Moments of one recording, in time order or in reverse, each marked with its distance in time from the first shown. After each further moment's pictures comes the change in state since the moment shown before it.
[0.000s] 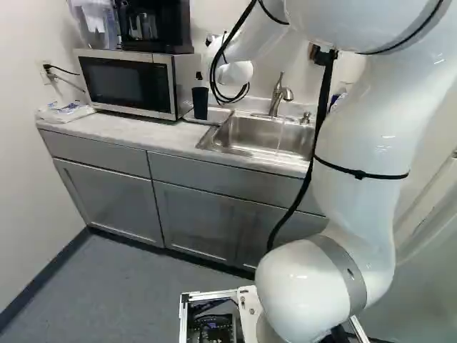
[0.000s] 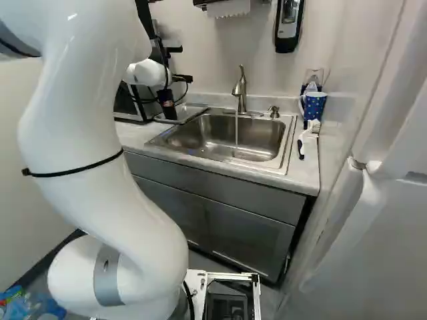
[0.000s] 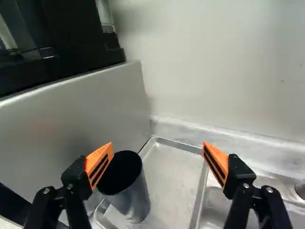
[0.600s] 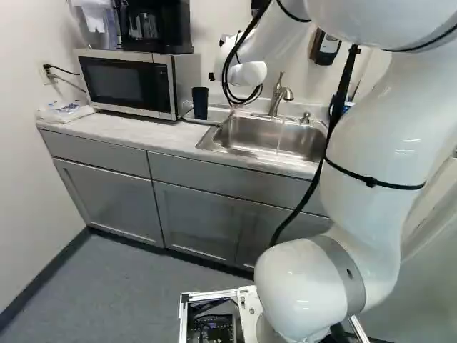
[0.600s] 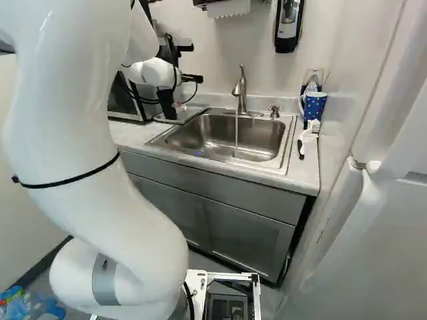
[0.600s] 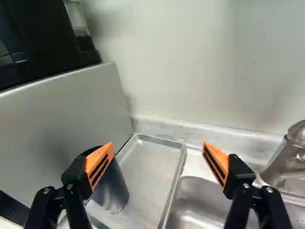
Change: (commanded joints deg) arm -4.3 4.1 4.5 0.0 0.0 0.0
